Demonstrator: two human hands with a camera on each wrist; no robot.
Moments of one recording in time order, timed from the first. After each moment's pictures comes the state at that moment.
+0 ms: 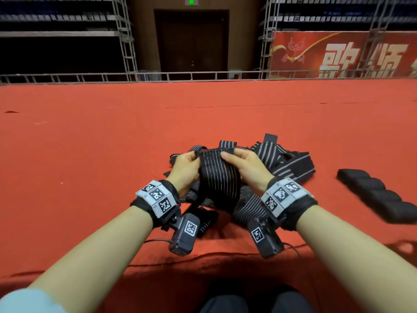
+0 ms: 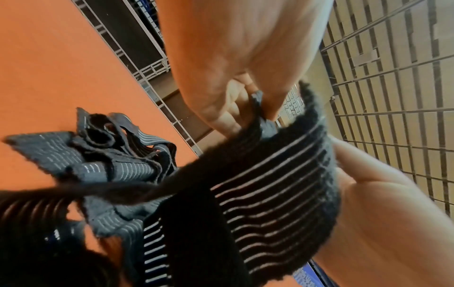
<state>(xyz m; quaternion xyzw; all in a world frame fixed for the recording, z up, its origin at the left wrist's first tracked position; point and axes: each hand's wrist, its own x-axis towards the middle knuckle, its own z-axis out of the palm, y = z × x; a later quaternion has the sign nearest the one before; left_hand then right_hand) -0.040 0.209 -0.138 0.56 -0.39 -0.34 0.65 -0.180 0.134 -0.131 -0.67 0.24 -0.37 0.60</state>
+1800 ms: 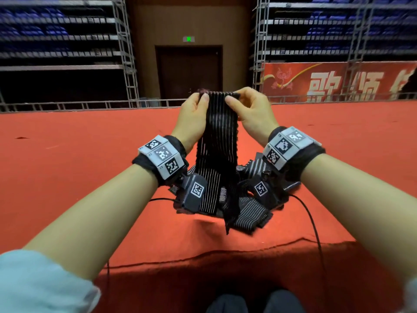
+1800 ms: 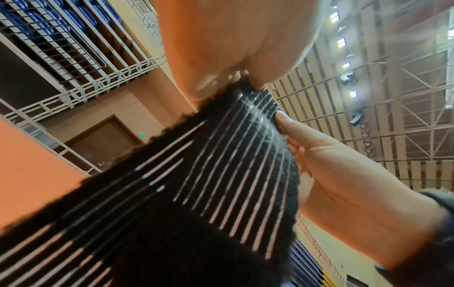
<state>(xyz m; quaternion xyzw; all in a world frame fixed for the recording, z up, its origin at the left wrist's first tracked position) -0.084 0.263 0.023 0.47 -0.56 -0.09 0.68 -0.210 0.186 0.026 -0.75 0.17 -0.58 0.27</state>
